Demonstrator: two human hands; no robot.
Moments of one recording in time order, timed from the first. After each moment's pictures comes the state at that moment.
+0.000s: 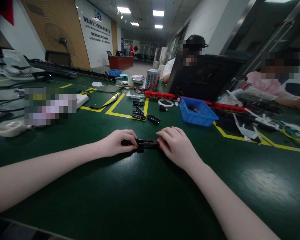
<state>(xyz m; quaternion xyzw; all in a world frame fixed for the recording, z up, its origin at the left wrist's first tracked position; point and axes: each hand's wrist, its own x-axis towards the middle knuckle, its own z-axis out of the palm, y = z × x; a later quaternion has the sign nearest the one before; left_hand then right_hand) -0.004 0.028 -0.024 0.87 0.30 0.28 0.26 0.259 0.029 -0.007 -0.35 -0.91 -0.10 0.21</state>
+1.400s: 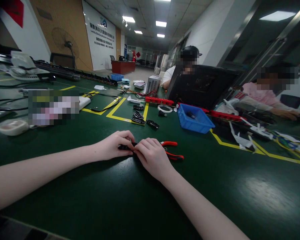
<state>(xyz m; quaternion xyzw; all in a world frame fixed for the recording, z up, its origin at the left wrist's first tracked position) -0.012 0.026 -0.029 0.90 0.31 0.27 0.16 0.204 0.006 -0.016 -0.30 -0.92 -0.05 0.26</state>
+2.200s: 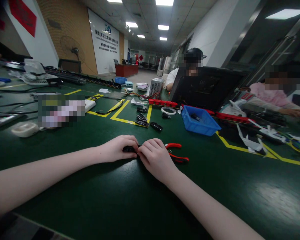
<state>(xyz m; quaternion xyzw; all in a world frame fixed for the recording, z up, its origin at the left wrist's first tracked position) -0.010 0.025 -0.022 0.89 0.32 0.25 0.20 0.200 0.013 -0.014 -0.27 -0.93 -0.09 0.25</state>
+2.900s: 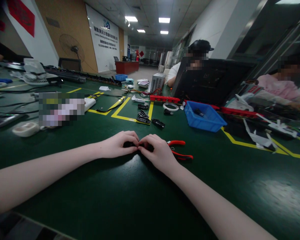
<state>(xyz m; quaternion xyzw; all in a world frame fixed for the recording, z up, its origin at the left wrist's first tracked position) -0.013 0.031 -0.020 0.88 0.32 0.25 0.23 0.199 0.023 -0.014 -0.35 -0.87 0.17 0.30</state>
